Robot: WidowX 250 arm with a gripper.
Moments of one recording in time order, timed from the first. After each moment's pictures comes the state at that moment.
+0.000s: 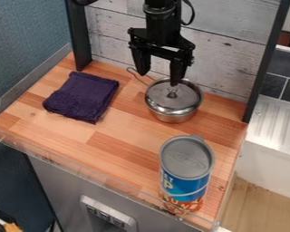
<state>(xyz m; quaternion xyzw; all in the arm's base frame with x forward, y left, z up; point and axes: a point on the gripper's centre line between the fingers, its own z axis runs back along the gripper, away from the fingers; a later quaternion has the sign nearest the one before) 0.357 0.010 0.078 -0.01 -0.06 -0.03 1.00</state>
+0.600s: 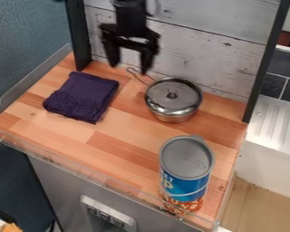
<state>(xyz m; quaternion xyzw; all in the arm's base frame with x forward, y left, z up) 0.361 0.090 0.076 0.00 -0.05 0.04 1.00</state>
